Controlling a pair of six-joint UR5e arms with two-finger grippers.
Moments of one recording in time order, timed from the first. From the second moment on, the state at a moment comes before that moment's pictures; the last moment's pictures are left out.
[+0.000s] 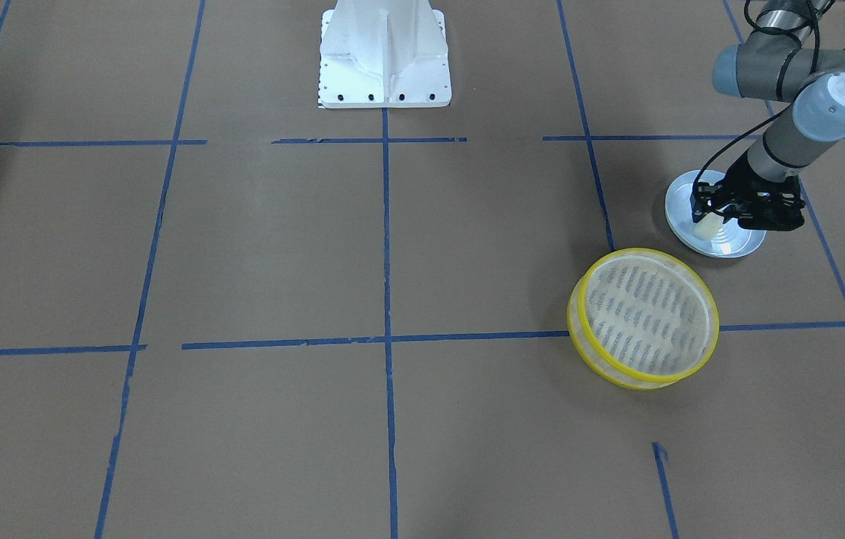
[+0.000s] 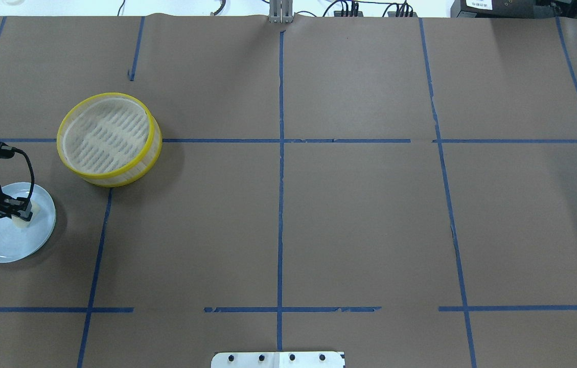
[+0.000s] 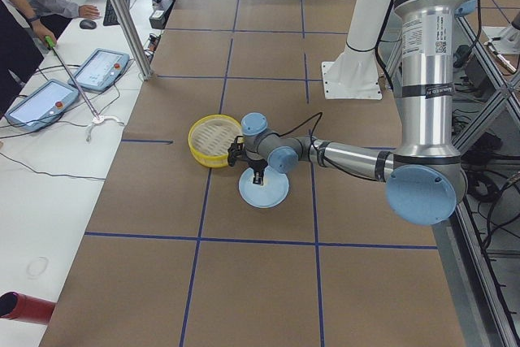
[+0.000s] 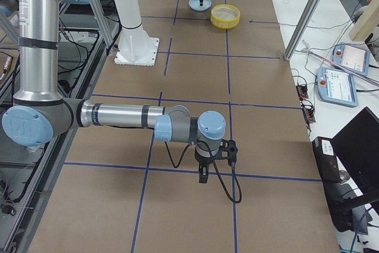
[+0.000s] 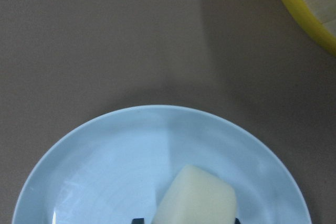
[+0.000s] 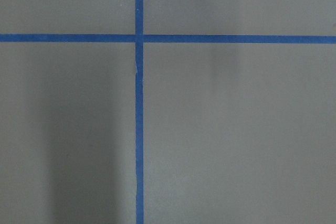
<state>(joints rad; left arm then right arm) -0.87 -1.49 -1.71 -2.03 -2.16 -0.75 1.56 -1.66 1.66 -1.59 2.29 0.00</state>
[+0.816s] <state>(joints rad) -0.89 -1.44 -1.82 -2.01 -2.18 -0.74 1.56 -1.66 1.66 -1.59 2.29 0.00</state>
